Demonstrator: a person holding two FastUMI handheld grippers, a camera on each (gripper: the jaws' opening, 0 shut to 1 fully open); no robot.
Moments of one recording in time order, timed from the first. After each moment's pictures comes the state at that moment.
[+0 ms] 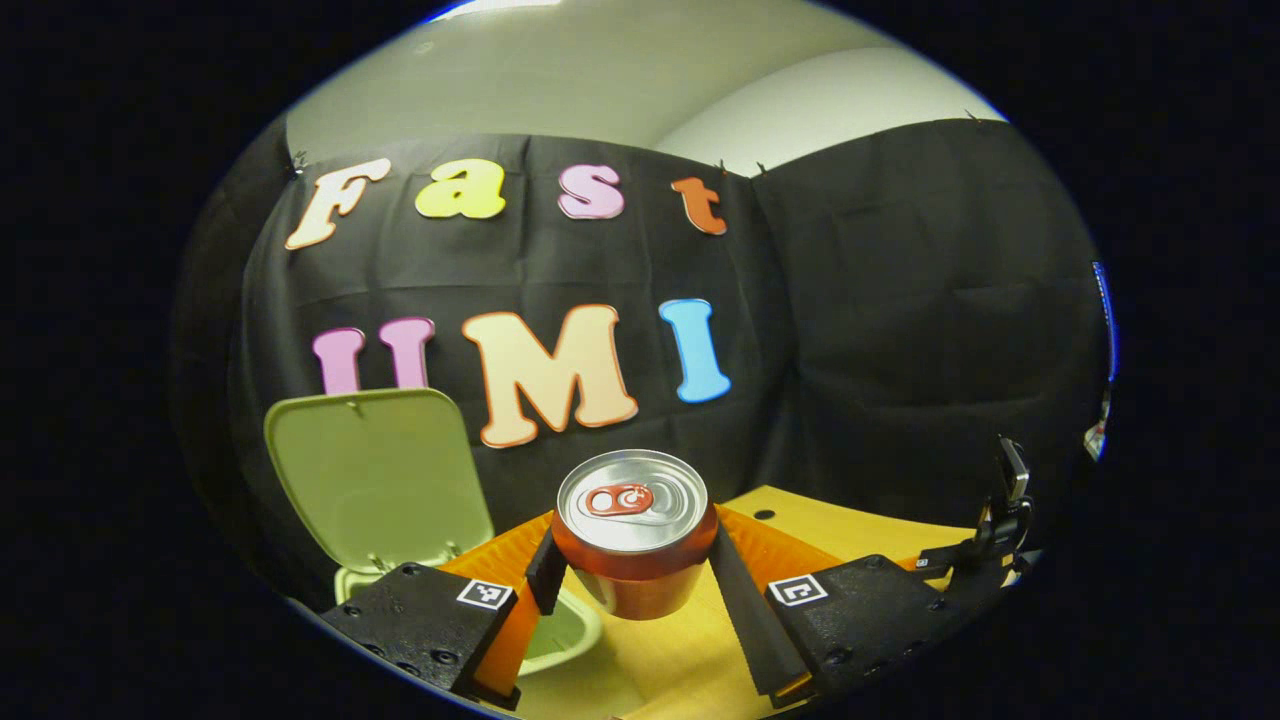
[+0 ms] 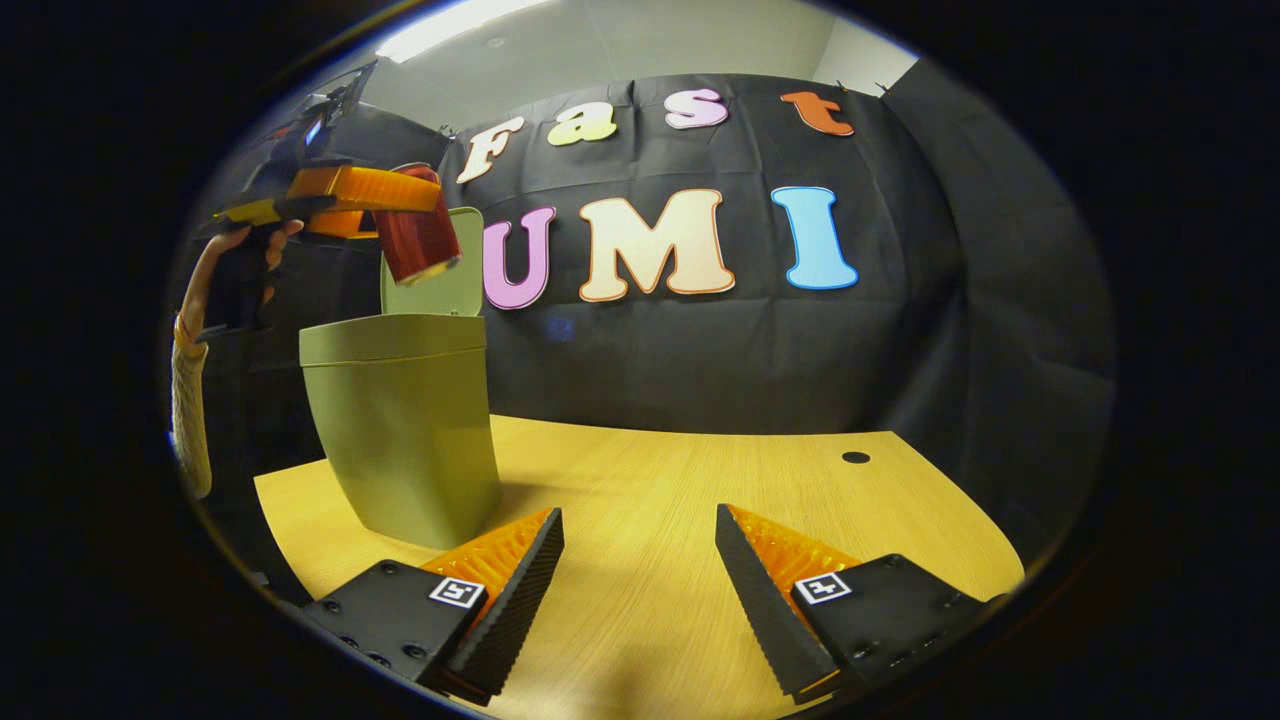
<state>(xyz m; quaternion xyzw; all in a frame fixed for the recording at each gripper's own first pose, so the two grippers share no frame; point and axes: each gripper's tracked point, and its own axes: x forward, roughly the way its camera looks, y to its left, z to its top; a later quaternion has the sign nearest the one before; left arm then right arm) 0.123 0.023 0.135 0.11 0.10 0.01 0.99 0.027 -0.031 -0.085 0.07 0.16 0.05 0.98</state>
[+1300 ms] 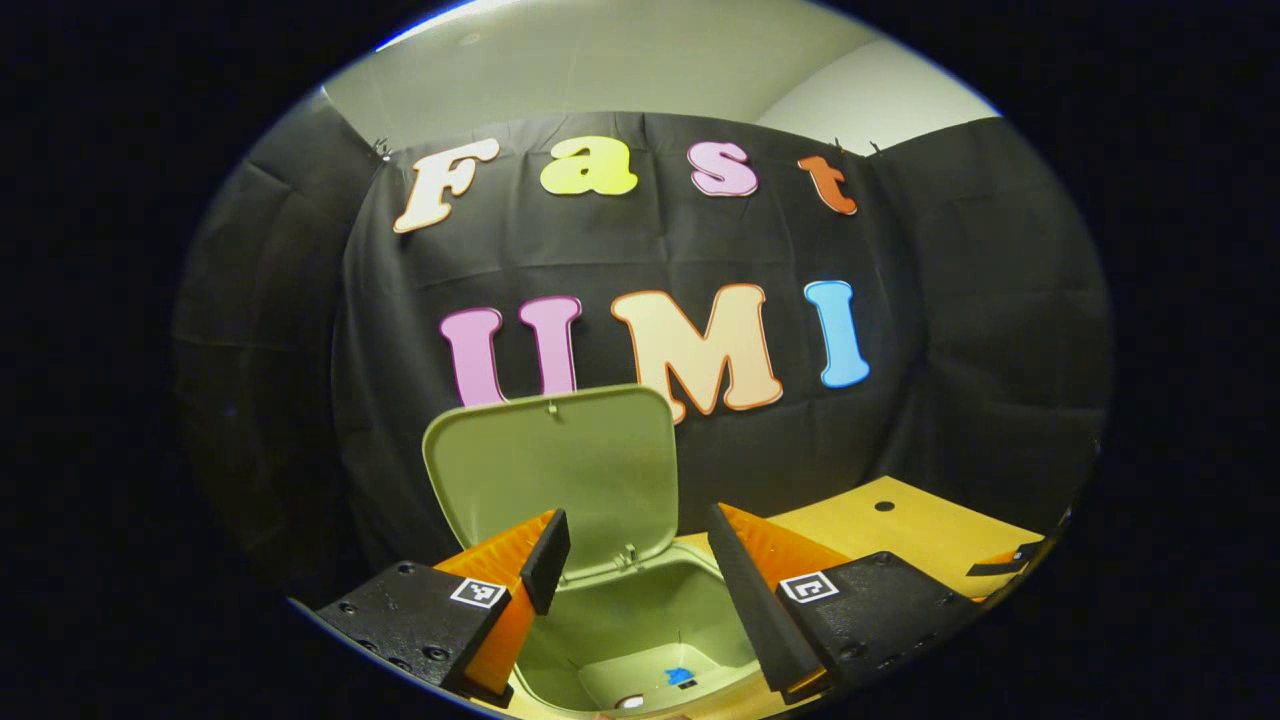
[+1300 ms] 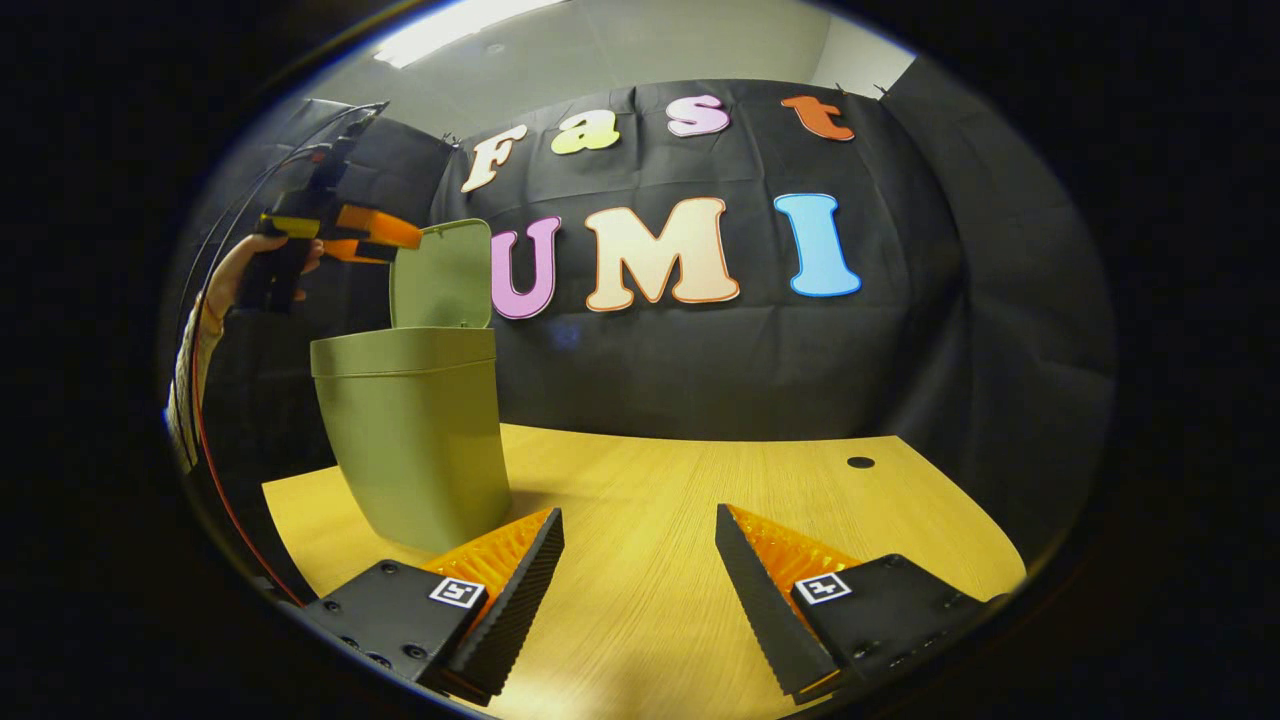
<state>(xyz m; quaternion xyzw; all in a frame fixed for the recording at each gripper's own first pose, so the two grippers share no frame) 0.119 0.138 0.174 0.12 0.12 0.17 0.97 0.022 -0.031 -0.077 0.08 0.15 0.06 0.98</state>
